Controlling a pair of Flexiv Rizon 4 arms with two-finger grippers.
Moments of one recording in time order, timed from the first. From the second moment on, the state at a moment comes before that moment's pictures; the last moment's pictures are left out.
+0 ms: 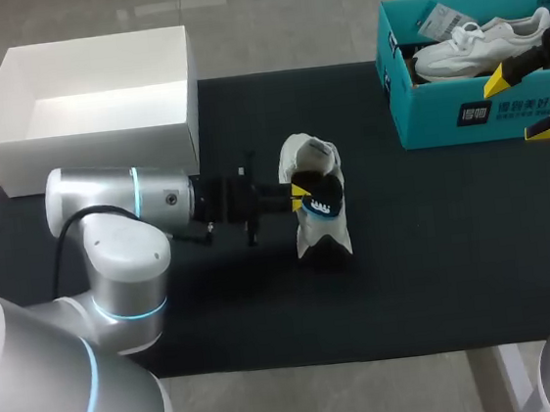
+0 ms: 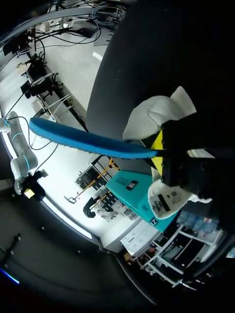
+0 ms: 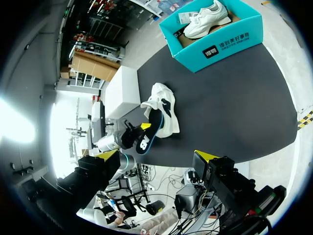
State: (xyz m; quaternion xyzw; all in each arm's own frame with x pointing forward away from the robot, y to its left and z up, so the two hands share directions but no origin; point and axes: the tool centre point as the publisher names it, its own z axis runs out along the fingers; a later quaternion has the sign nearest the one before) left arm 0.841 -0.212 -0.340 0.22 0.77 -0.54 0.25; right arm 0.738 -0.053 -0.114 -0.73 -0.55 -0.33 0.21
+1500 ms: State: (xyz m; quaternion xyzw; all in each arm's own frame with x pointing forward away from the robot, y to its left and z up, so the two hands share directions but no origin) left arm 0.834 -0.216 -0.318 0.25 0.74 -0.54 0.30; right arm 0.738 -0.053 -0.114 -0.73 -0.55 -0.33 0.21
